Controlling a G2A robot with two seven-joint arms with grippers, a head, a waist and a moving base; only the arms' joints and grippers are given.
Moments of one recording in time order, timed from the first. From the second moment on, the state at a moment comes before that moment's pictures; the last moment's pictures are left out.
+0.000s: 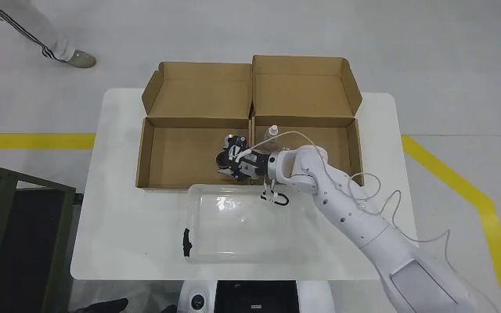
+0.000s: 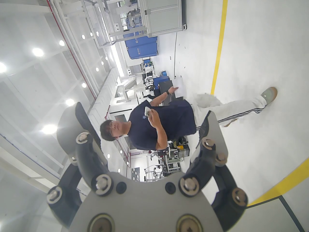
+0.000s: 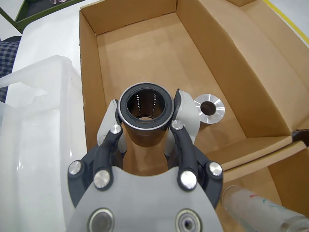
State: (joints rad) left arm -0.01 -0.37 -0.75 -1.25 2.03 -0.40 0.22; right arm -0.72 -1.36 0.73 -1.23 -1.12 -0.65 0.31
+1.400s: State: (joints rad) left arm -0.01 -0.37 -0.75 -1.25 2.03 -0.40 0.22; right arm -0.86 -1.32 0.89 -1.52 -1.23 -0.64 0.25
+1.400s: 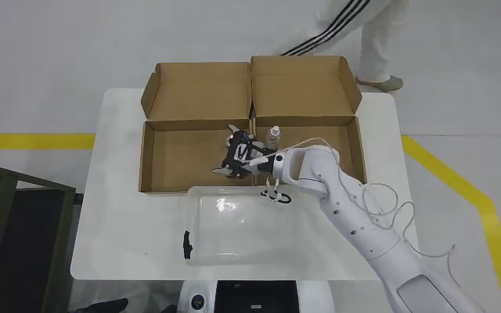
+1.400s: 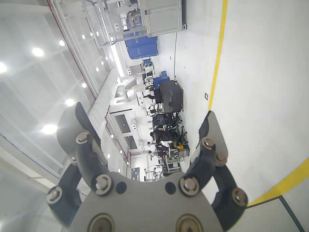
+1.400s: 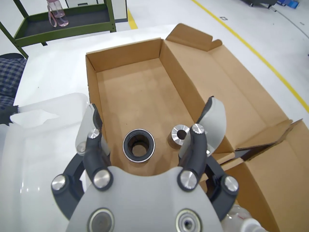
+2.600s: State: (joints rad) left arm -0.01 -0.37 -0.75 -1.25 2.03 -0.40 0.22; right arm -1.65 -1.18 1.60 -2.12 -1.41 -0.61 -0.04
